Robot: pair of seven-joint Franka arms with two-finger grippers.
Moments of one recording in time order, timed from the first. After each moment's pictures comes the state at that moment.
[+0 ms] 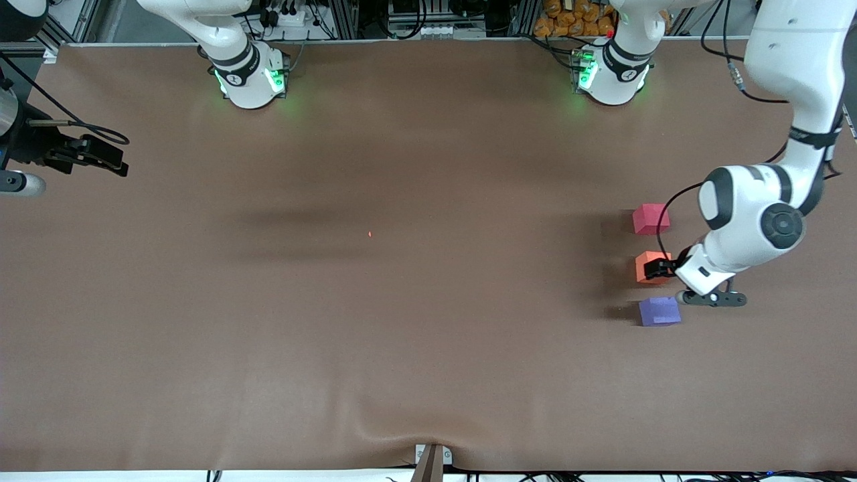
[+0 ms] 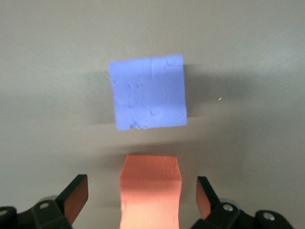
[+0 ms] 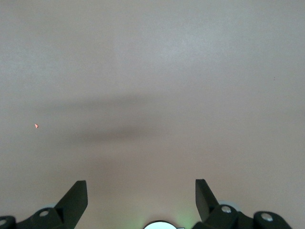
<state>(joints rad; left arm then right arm) 0.08 0.40 -0.06 -1.94 0.02 2.33 0.07 0.00 -0.04 -0.02 -1.65 0.01 1.49 0.05</state>
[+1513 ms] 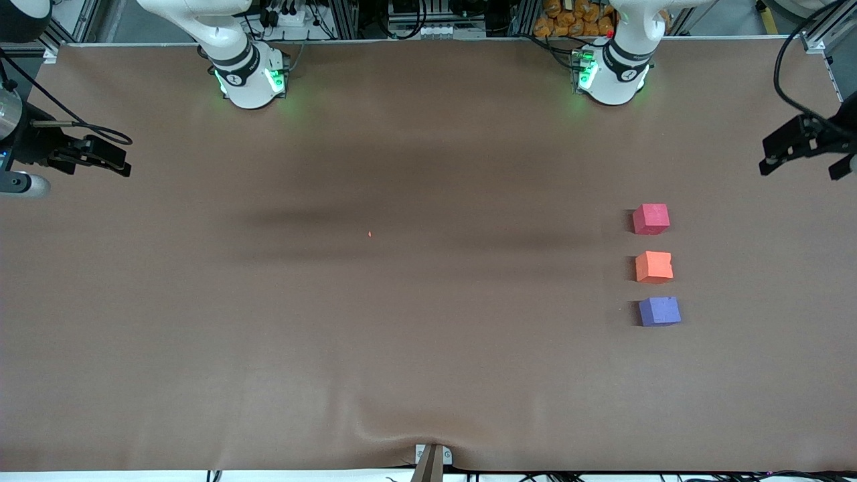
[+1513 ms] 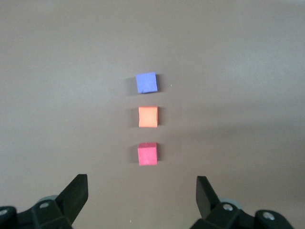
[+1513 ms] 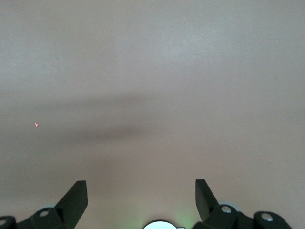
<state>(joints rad) 0.08 0.02 -0.12 -1.42 0.02 1.47 0.06 0.00 -0.03 -0.01 -1.65 0.01 1.49 0.05</state>
